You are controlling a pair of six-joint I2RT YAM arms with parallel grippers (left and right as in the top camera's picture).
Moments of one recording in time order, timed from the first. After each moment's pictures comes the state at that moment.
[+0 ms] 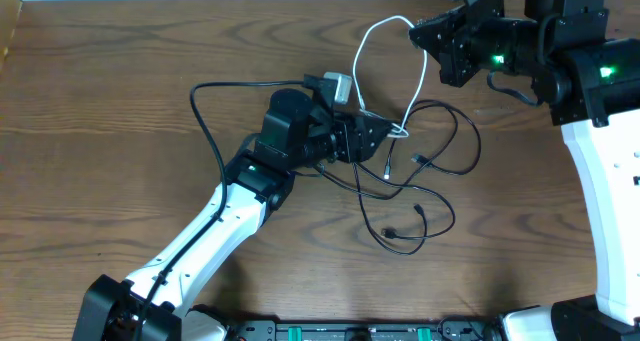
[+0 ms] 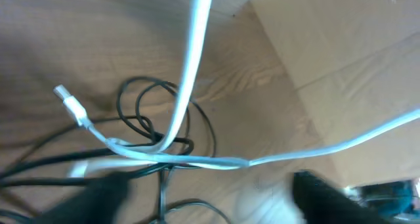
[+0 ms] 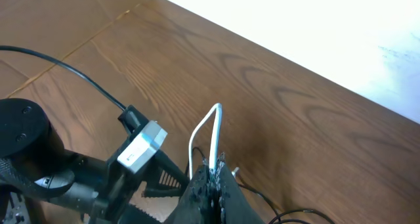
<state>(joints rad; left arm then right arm) -0.49 1.44 0.89 0.11 0.52 -0.63 0.22 1.60 1.93 -0.98 -0.59 -0.15</state>
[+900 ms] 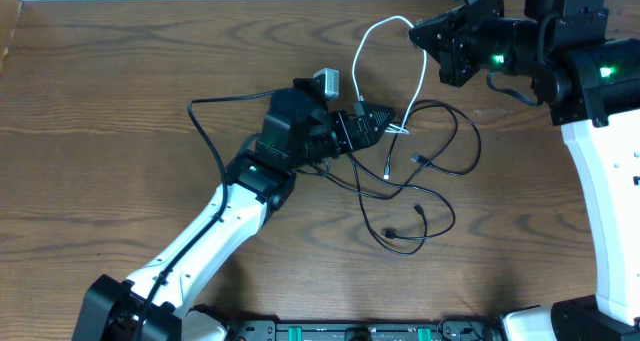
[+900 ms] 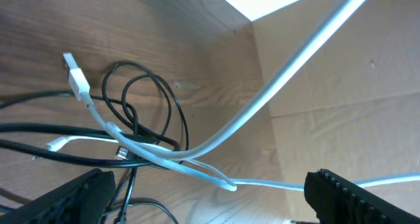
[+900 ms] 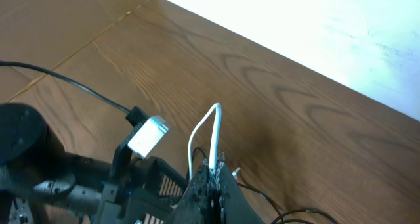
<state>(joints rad) -0.51 1.44 0.89 0.13 0.47 -0.94 0.22 1.60 1.93 -0.98 -0.60 -0.13</state>
